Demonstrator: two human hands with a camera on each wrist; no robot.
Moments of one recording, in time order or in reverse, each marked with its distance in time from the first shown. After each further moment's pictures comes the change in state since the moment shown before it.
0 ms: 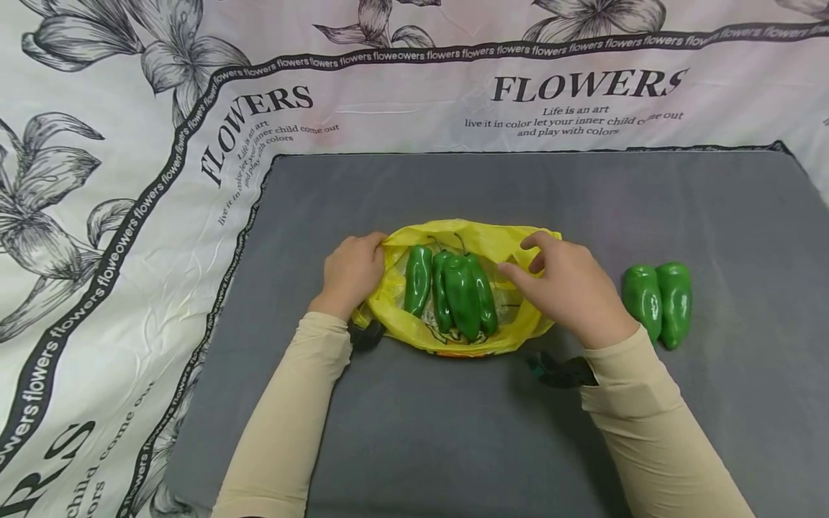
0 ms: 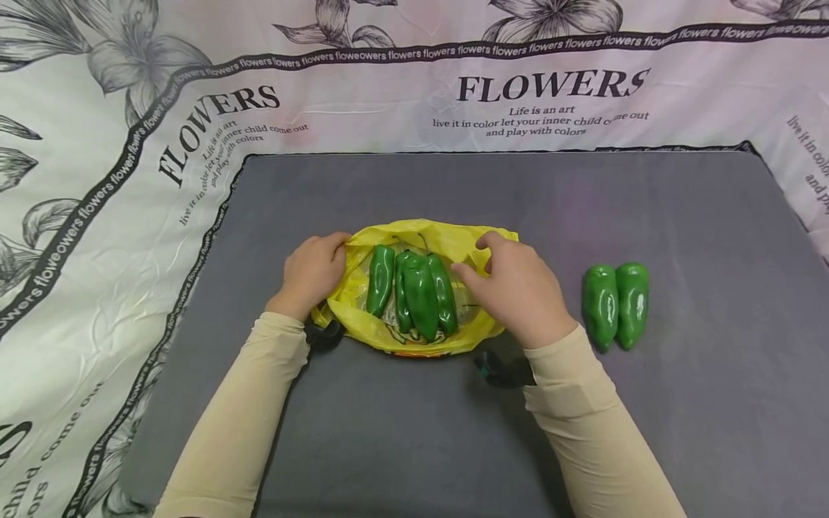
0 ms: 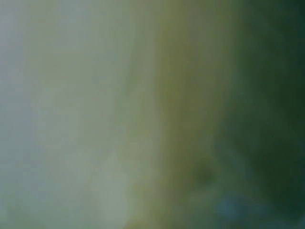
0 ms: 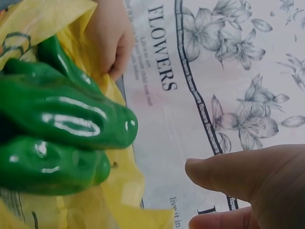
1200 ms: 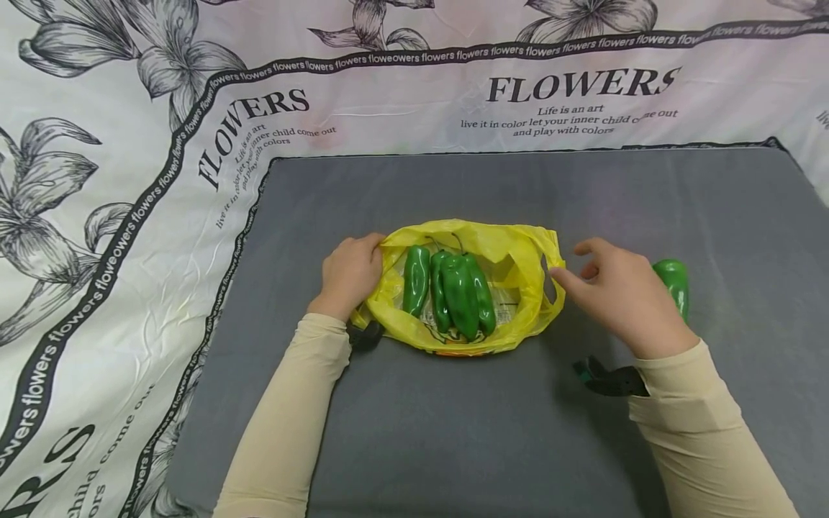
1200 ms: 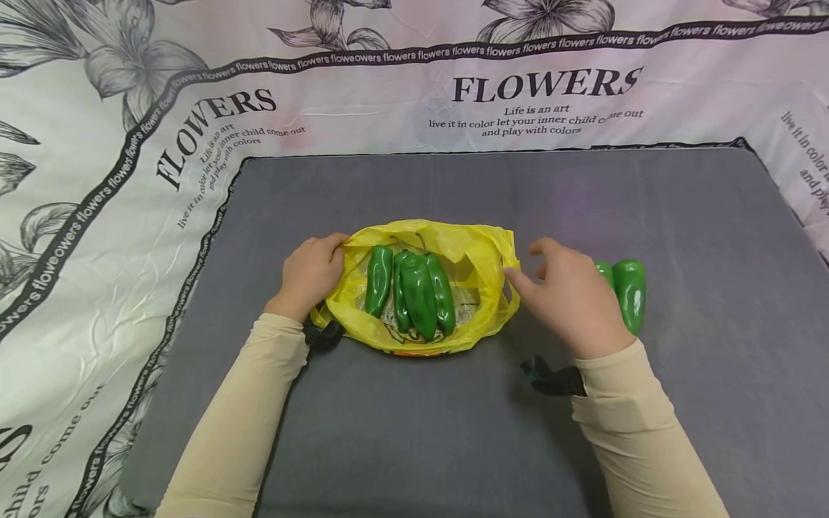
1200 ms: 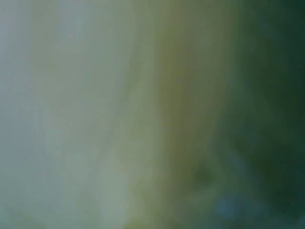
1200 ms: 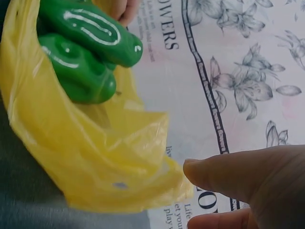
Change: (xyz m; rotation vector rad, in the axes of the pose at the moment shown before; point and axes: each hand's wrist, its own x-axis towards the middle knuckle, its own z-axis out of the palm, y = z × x) left_hand -0.001 0.002 0.000 0.006 0.013 0.004; right_hand -0.021 0.052 -0.021 -0.039 0.048 0.068
